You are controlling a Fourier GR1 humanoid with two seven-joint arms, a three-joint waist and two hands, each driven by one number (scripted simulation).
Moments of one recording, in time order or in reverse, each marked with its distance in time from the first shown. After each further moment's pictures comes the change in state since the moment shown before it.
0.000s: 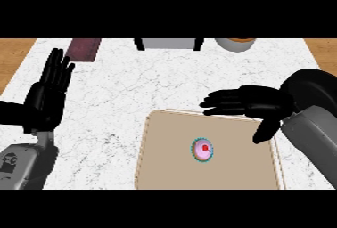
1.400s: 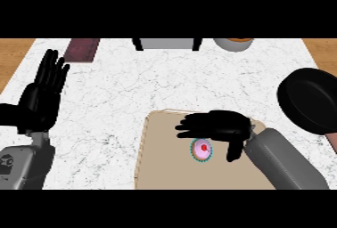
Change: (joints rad) left arm 0.010 -0.050 0.097 0.005 -0.057 -0.088 0.011; right arm 0.130 0.279 -0.021 0.076 0.349 -0.054 0.022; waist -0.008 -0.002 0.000
